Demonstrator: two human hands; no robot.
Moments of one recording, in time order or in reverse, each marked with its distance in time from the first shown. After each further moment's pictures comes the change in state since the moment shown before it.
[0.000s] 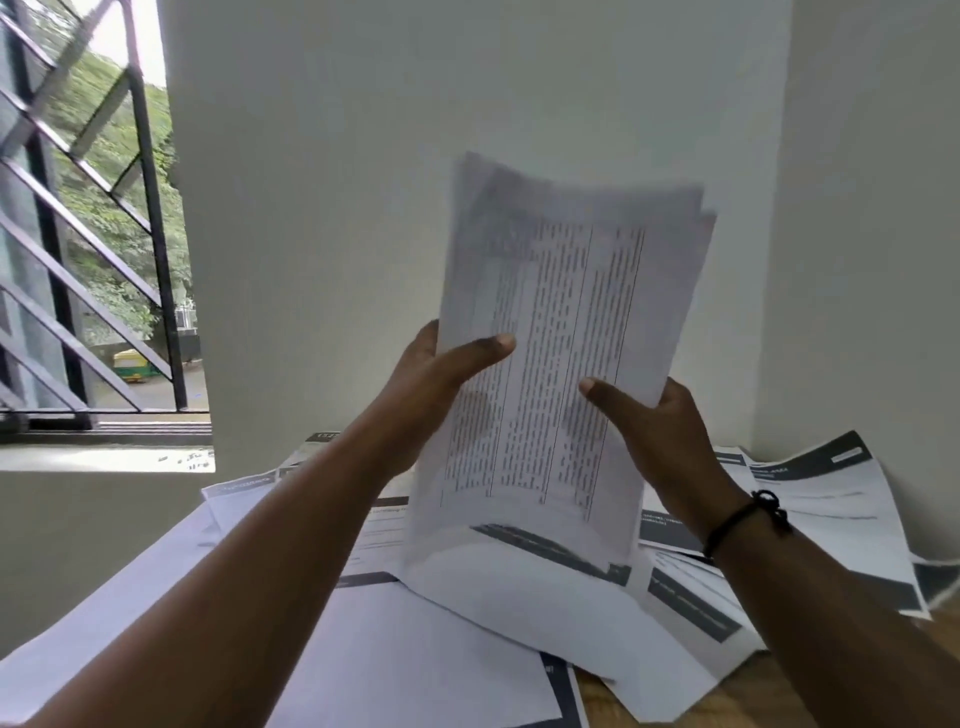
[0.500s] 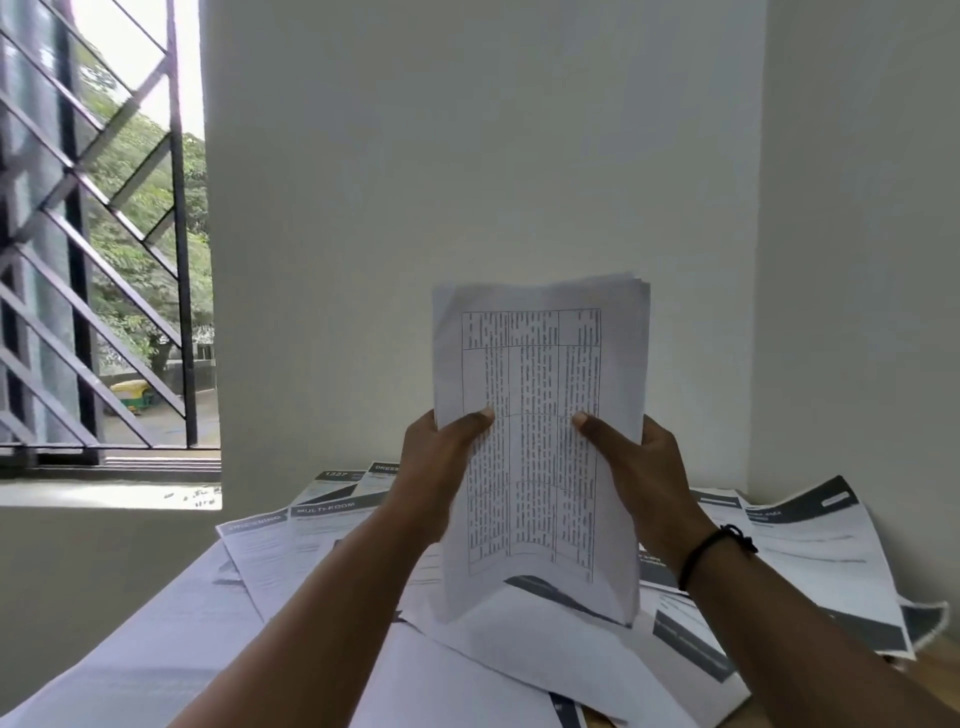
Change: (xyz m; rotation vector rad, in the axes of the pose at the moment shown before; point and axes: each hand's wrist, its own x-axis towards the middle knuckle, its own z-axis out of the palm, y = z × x) left_hand -0.011 -0.017 0.009 -0.306 0.257 -0.228; right_hand 0.002 -0.007 0.015 0.155 0.068 0.137
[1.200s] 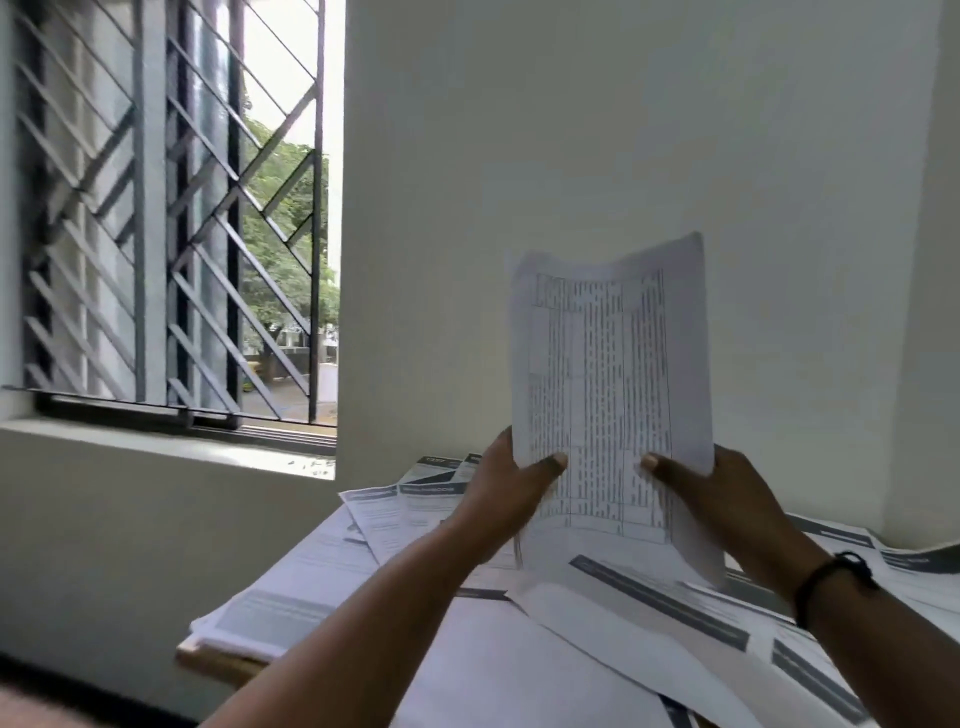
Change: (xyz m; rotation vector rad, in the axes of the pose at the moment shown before) left_hand -0.026 -0.011 -0.051 0.311 -0.036 0.054; right_hand -0.020 -0.007 0.024 -0.525 -0.198 -0.003
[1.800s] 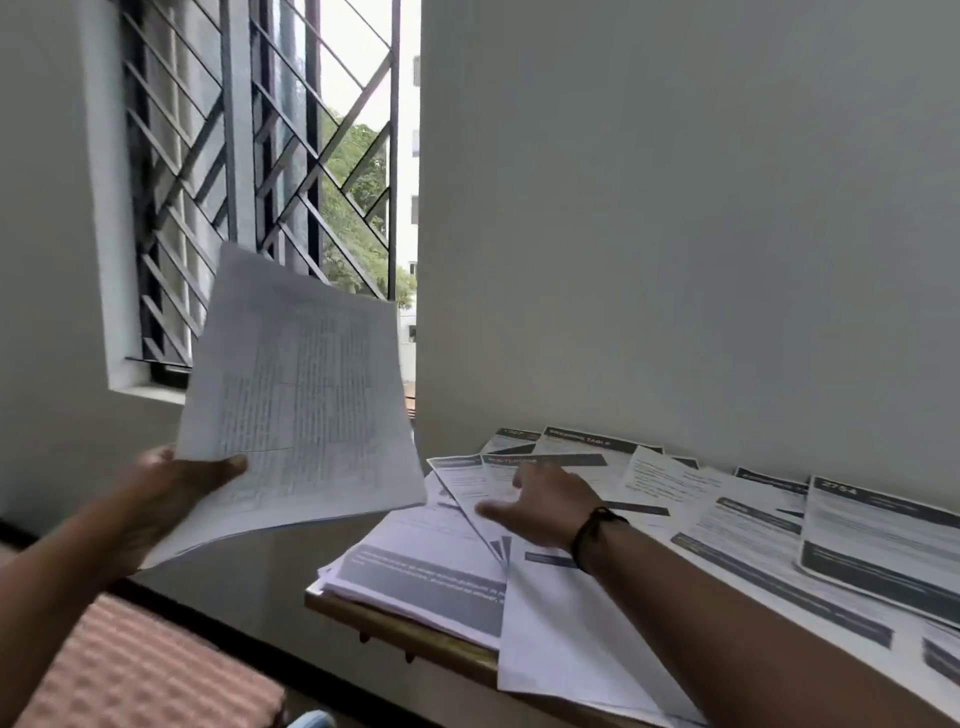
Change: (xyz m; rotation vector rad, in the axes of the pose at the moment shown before) left_hand -0.134 -0.023 -0.308 -0.034 0.680 -0.263; right_hand 0.000 -0.038 0.222 -0.690 -0.482 -0.128
